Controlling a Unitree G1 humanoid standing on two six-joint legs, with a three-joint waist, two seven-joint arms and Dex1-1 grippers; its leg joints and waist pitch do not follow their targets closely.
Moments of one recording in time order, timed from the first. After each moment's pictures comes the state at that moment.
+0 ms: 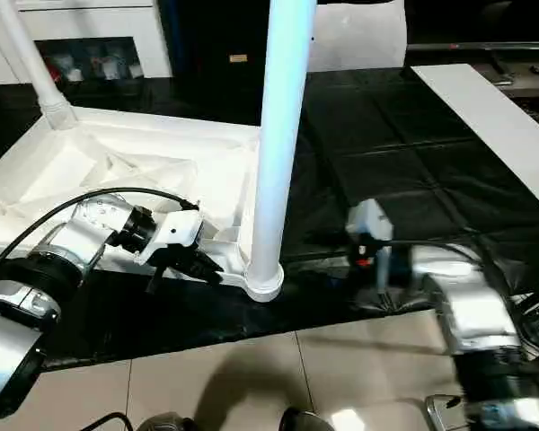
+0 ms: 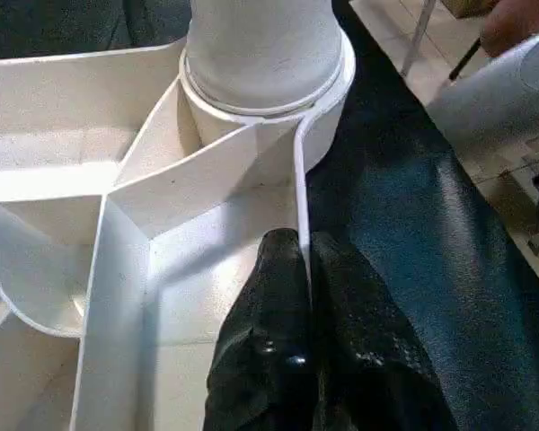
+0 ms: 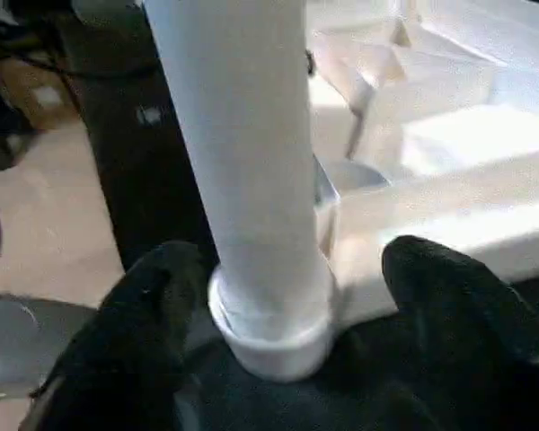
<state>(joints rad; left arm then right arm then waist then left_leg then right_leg) -0.83 0.37 -0.35 0.93 0.09 -0.29 -1.50 -0.35 -0.51 0.07 0.20 0.33 0.25 1.28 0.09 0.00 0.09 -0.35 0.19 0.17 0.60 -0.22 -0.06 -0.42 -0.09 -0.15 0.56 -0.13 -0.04</state>
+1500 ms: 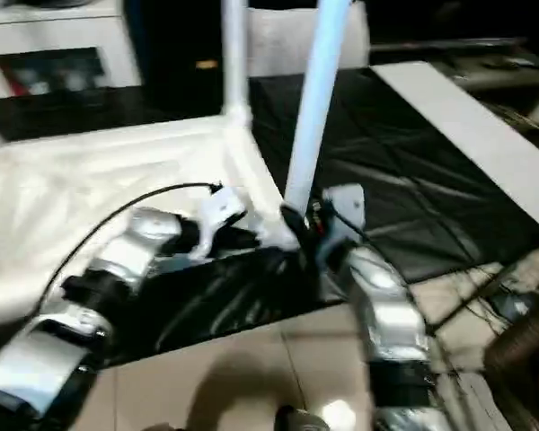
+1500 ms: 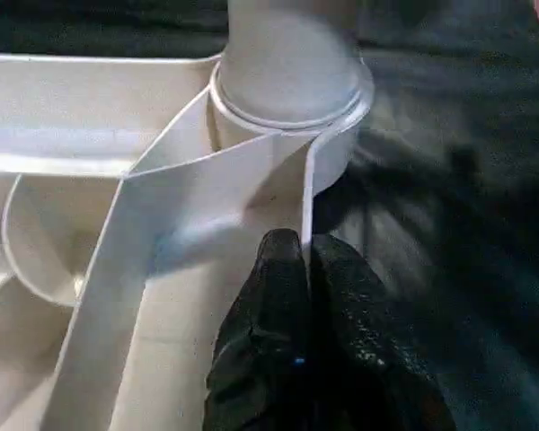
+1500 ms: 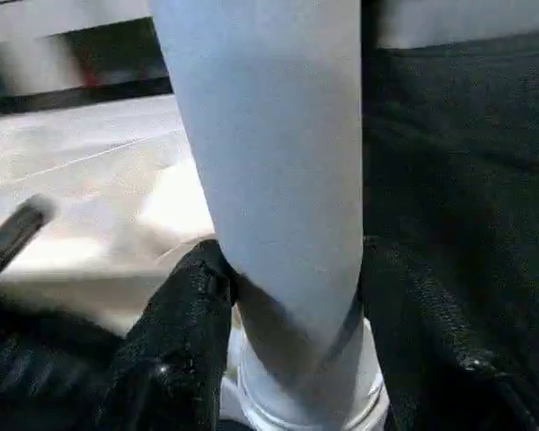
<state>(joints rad) -0.78 0.11 -0.22 0.80 0.12 0.19 -0.85 -0.36 -0.03 -0.07 0.19 0.17 0.34 0.34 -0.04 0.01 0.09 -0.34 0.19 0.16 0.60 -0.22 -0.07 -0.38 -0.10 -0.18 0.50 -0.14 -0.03</state>
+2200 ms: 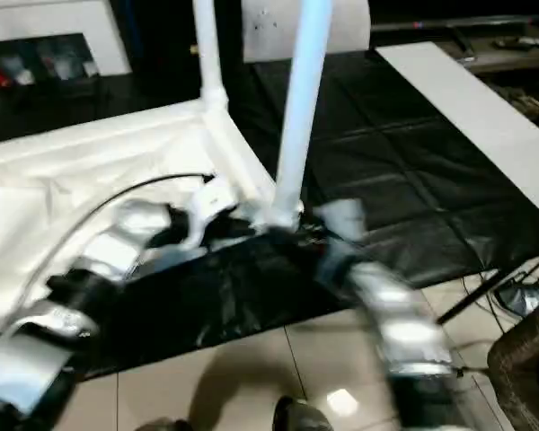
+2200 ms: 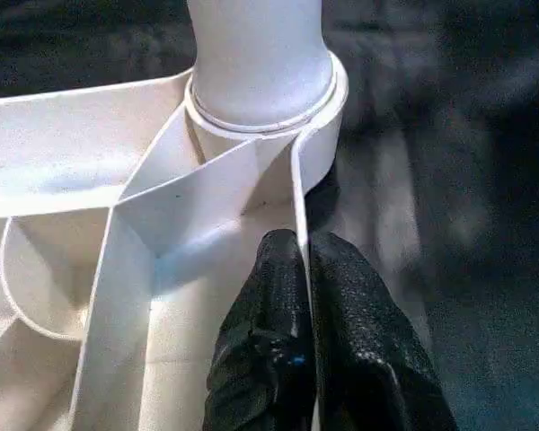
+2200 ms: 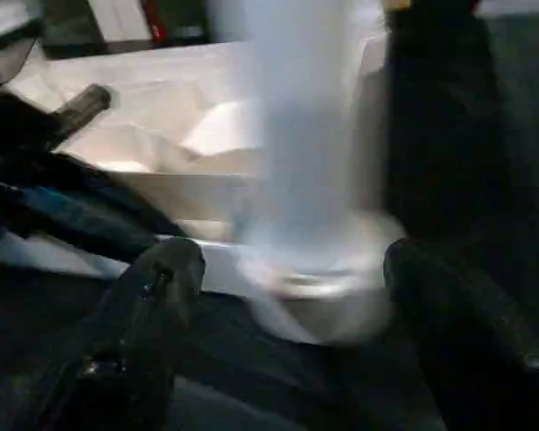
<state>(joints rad) -0.75 0.27 -0.26 0.72 0.10 0.04 -1.04 -0.24 -0.29 -0.05 0.11 0.27 0.27 0.72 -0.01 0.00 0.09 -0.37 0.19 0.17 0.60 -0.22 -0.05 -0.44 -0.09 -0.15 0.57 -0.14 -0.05</state>
